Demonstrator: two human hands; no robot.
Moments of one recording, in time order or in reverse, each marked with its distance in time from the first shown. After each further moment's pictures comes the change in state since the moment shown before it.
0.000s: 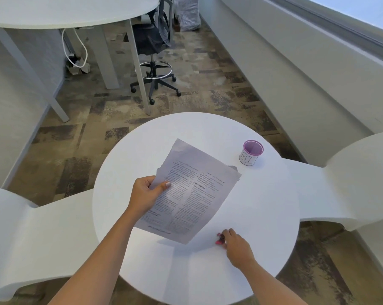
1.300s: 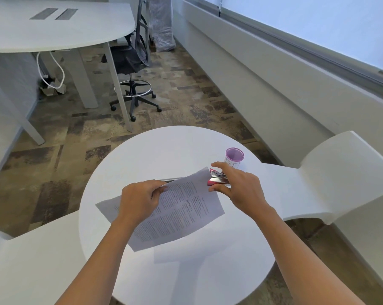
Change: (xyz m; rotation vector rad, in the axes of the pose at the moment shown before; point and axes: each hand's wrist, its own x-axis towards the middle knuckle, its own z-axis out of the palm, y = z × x) left_hand -0.018 0.054 -0.007 0.758 0.106 0.725; right_hand -0.011 -0.084 -0.233 -0.030 0.679 -0.334
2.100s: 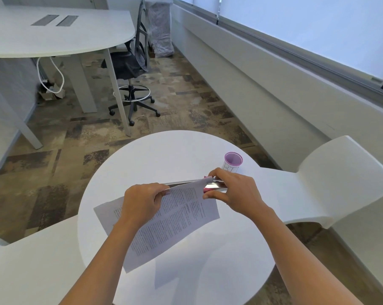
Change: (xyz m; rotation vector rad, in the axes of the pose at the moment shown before) left_hand 0.004 0.003 -0.001 0.015 -0.021 0.063; right_hand 0.005 -0.013 -0.012 0.070 -0.111 0.008
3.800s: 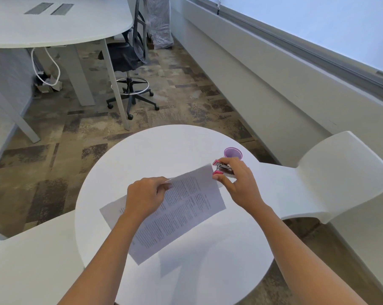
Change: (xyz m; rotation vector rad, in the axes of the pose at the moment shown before) left_hand 0.012 0.002 0.022 -0.030 -0.090 -0.228; right_hand 0.006 0.028 0.019 0.347 0.184 0.100
